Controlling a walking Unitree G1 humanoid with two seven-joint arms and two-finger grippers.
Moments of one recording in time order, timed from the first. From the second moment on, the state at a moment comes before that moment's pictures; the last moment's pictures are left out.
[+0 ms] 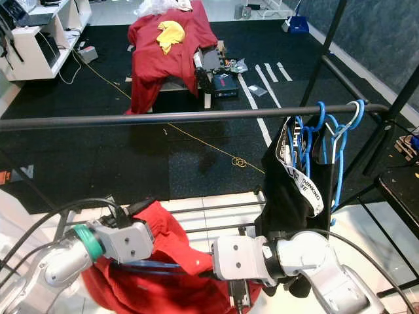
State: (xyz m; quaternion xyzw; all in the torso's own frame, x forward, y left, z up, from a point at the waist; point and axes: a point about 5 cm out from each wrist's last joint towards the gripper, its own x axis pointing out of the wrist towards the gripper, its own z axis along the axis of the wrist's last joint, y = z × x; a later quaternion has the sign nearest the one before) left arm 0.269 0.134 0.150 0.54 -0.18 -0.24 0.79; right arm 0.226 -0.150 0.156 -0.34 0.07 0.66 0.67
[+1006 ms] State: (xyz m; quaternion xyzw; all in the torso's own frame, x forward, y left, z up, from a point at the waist) left arm 0.281 0.156 0.158 0.55 -0.13 -0.15 0.81; right arm 0.214 -0.149 0.169 -0.28 0.07 0.68 0.68
